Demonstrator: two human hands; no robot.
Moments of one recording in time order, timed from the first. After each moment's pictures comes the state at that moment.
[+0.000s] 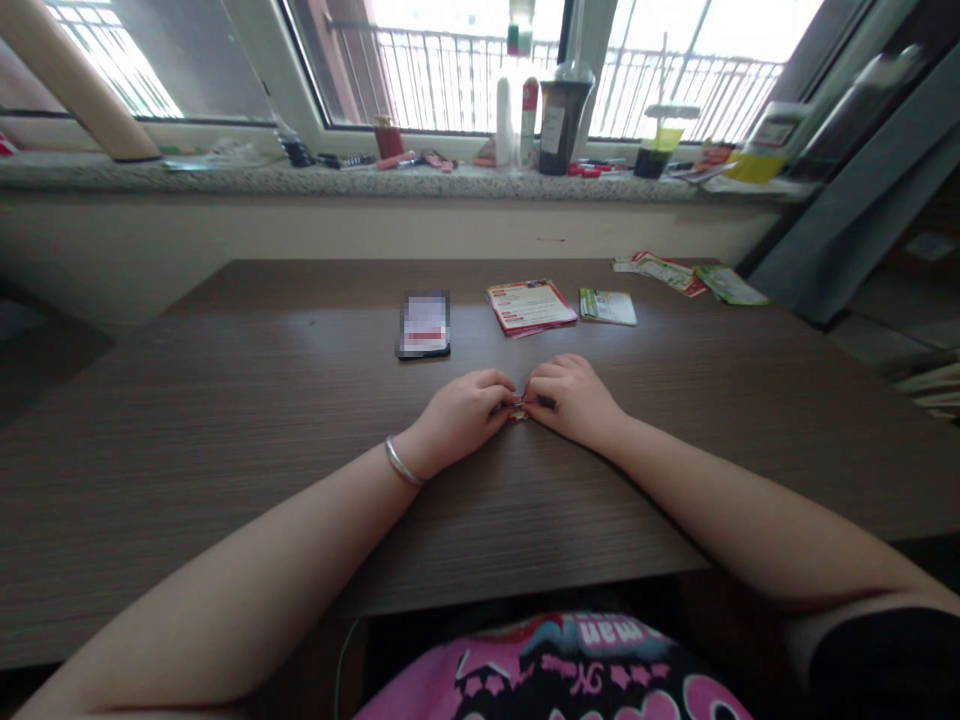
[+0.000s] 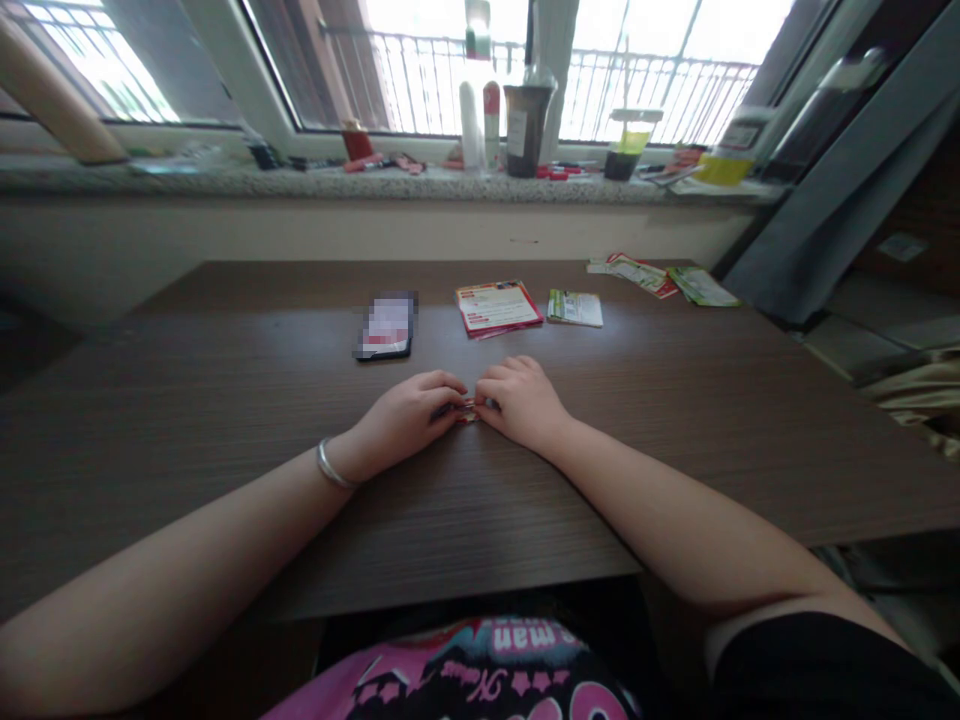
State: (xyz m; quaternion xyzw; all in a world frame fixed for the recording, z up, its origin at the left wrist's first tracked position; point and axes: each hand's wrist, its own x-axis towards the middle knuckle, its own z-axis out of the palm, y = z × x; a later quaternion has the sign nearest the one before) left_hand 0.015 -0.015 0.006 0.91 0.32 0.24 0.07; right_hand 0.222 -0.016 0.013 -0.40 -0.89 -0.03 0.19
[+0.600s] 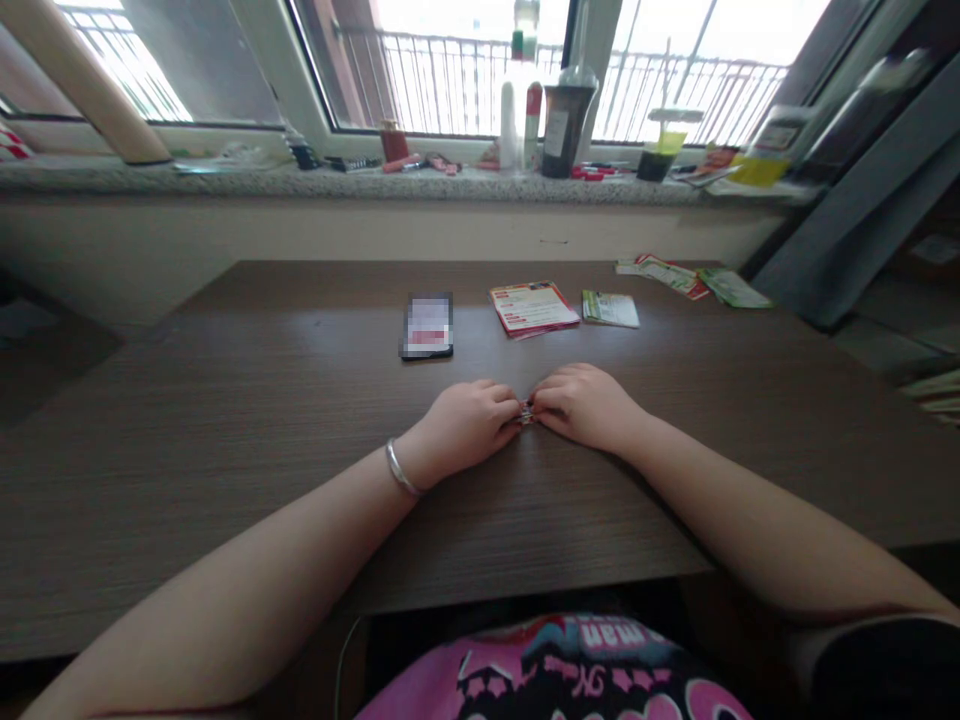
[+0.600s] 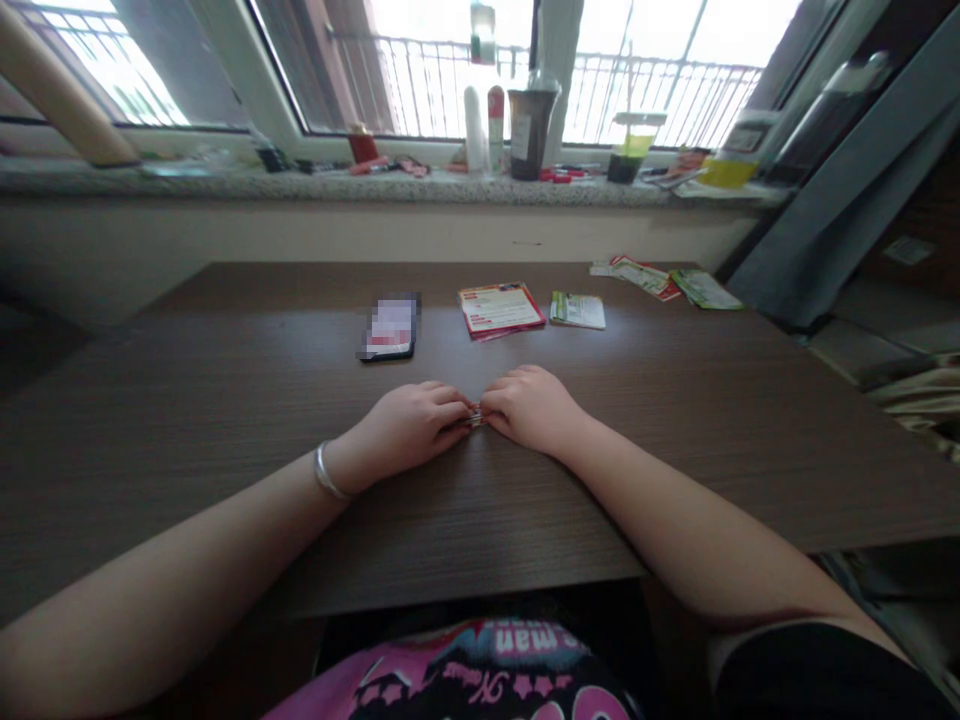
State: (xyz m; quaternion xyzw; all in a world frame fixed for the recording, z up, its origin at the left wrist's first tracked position) left_hand 0.017 -0.029 0.025 0.94 0.31 0.11 -0.04; right_hand 0.230 -0.024 0.032 -0.35 -0.93 -0.03 0.10
